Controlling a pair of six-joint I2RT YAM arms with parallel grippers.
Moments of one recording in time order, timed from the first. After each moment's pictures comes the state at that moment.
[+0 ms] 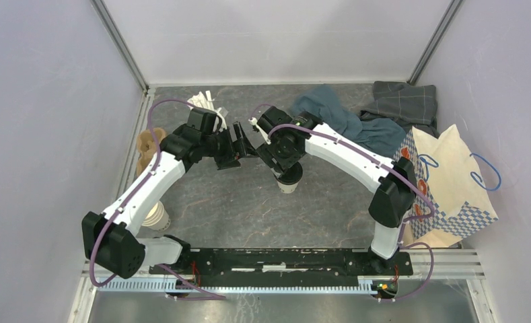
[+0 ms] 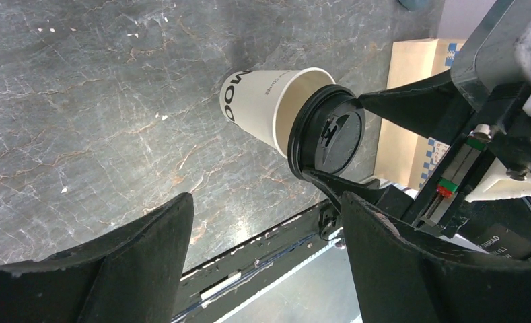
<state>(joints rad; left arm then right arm) -0.42 1.28 1.14 -0.66 0.37 -0.73 0.84 1.83 1.75 -1.12 0.12 0.10</state>
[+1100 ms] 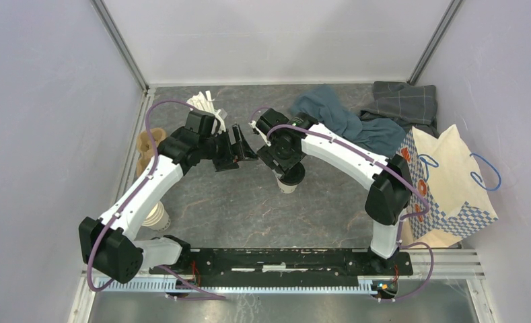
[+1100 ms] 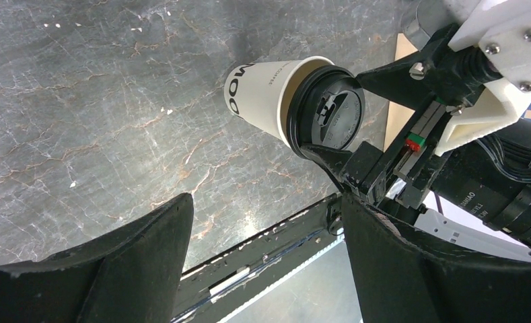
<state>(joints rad) -0.42 1.24 1.12 -0.68 0.37 -0.69 0.85 1.87 1.74 -1.14 0.16 0.08</state>
